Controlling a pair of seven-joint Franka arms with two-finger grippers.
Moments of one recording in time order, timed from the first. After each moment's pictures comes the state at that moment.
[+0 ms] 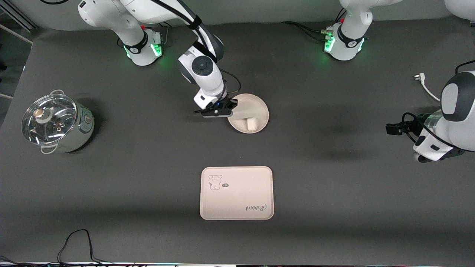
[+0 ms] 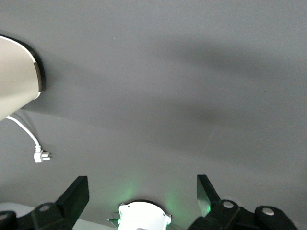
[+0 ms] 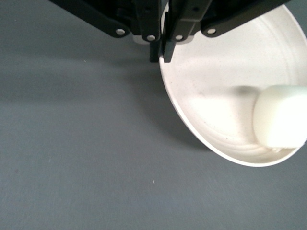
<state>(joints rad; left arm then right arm) 0.10 0.32 -0.08 -1.61 0.08 1.49 -0.23 0.77 0.39 0.07 -2.12 0.12 2.58 0.81</state>
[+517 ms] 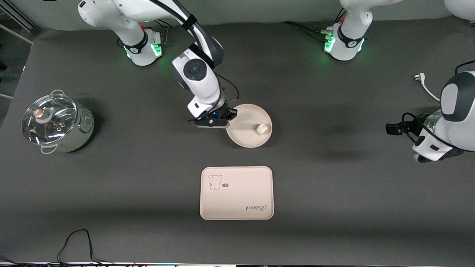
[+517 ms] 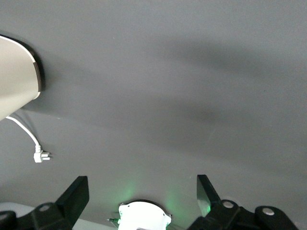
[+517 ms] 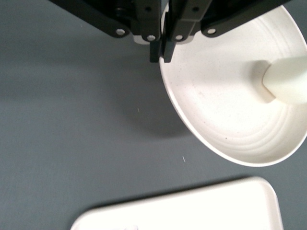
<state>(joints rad) 0.10 0.32 -0.08 -1.62 0.08 1.49 -0.23 0.74 0.38 0.00 -1.95 0.12 2.48 0.81</state>
